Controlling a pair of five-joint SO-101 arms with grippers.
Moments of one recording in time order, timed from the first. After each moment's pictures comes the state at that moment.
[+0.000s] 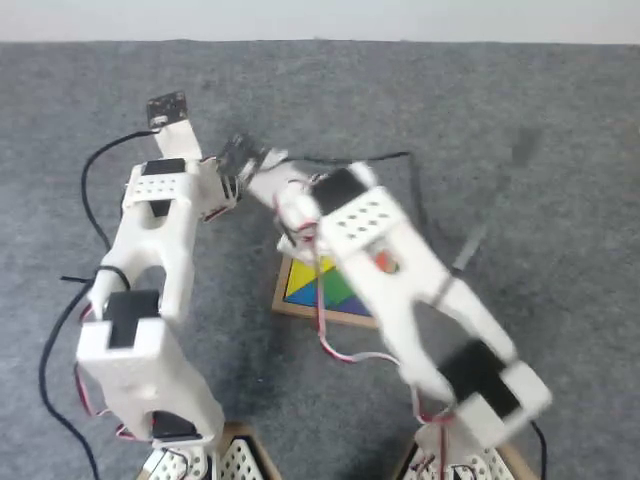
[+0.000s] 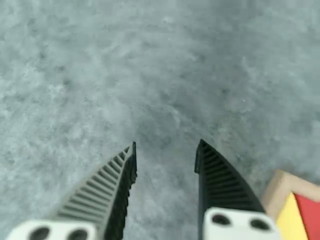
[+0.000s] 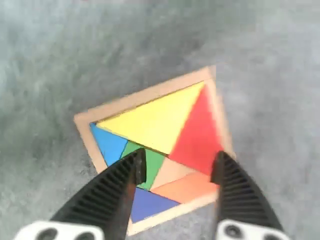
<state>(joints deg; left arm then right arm) -9.6 14.7 16.3 52.6 16.9 -38.3 0.1 1.0 75.0 22.1</state>
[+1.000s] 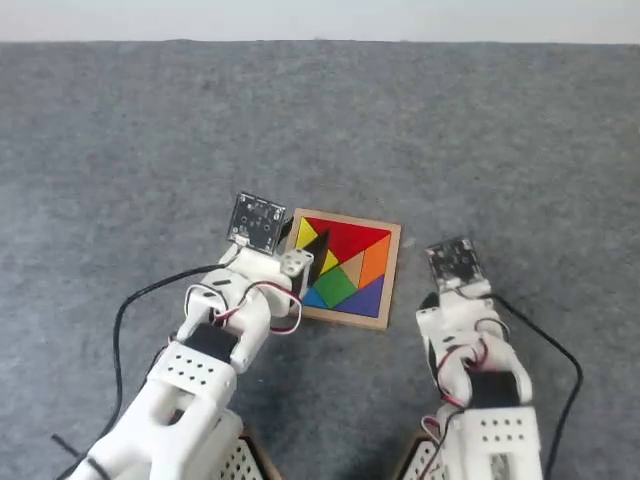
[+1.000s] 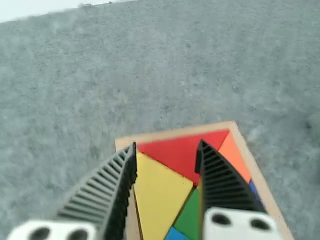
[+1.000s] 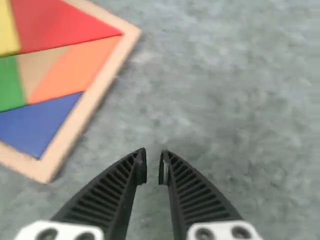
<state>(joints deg) 16.4 -49.8 84.1 10.9 6.7 -5.3 -90.7 95.7 49.0 13.3</state>
